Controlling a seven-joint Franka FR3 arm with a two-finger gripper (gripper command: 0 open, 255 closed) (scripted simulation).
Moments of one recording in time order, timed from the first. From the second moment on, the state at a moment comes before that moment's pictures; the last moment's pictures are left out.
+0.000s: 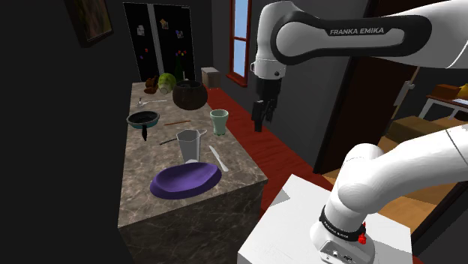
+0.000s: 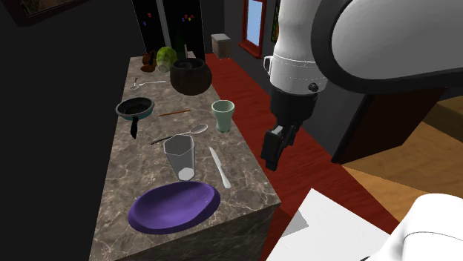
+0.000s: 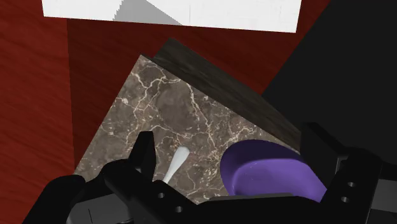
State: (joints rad) arm 0.01 -0.76 0.06 -2.42 0.08 1.63 -0.06
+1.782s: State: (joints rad) arm -0.01 0.20 0.04 -1.80 0.11 2.02 -0.18
